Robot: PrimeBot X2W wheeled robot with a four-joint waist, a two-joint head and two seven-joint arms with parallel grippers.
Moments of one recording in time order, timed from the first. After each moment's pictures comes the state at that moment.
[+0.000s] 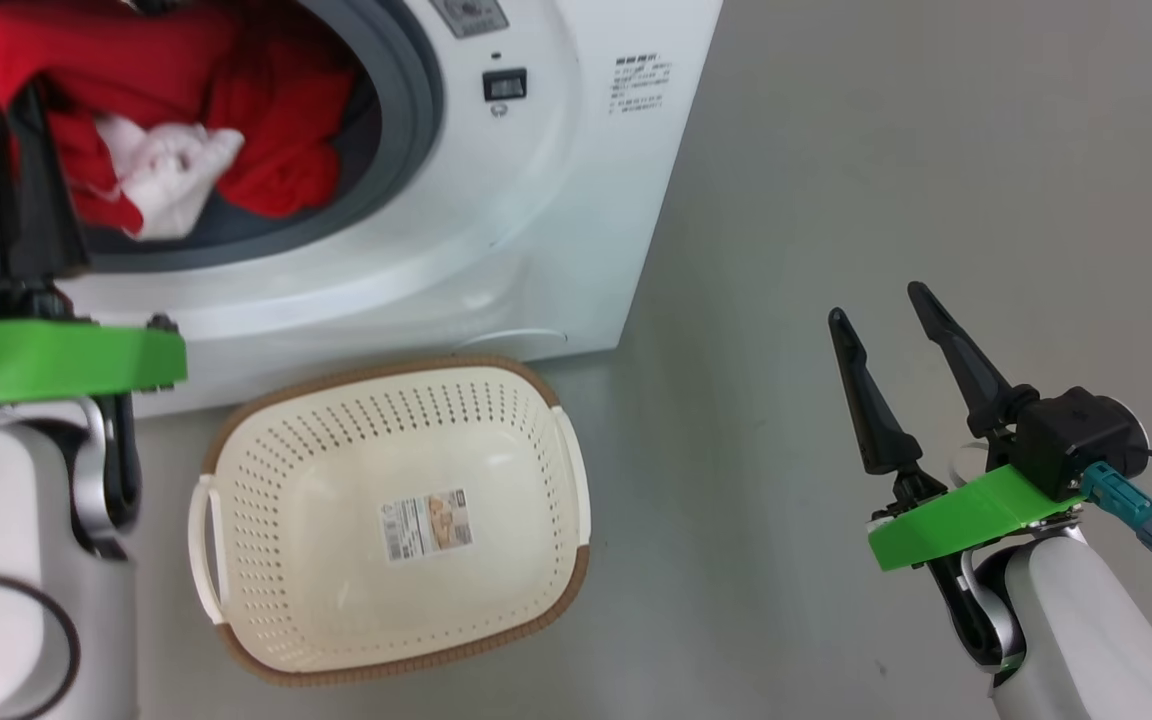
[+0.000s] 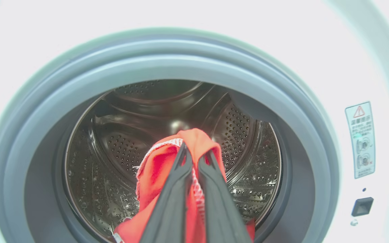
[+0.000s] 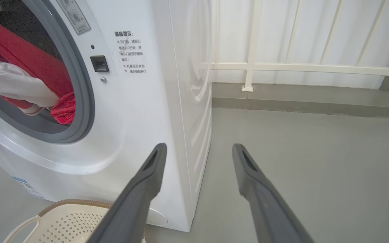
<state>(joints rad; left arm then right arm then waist) -0.66 0.14 0.09 0.25 -0.13 0.00 -0.25 -0.31 -0.09 0.12 0.24 0.26 0.12 -0.26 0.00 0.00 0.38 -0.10</state>
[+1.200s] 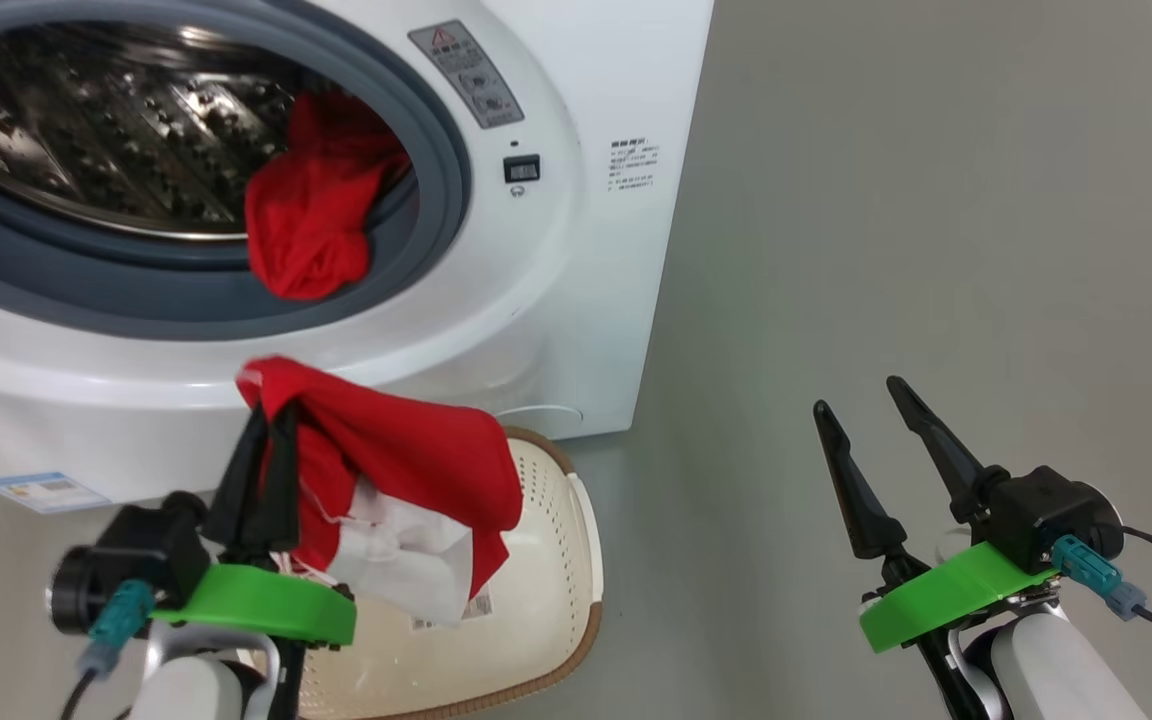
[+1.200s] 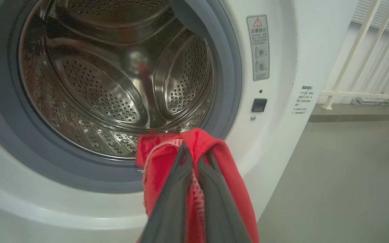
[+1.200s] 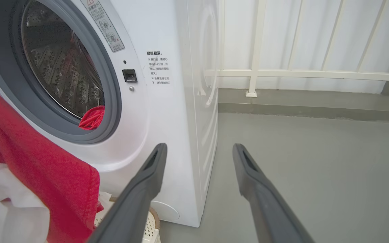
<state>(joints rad) -0.27 0.06 -0.04 0.20 -0.21 -0.04 -0.23 -0.19 -0.08 0.14 0.26 0.26 0.12 -0.26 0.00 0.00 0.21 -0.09</state>
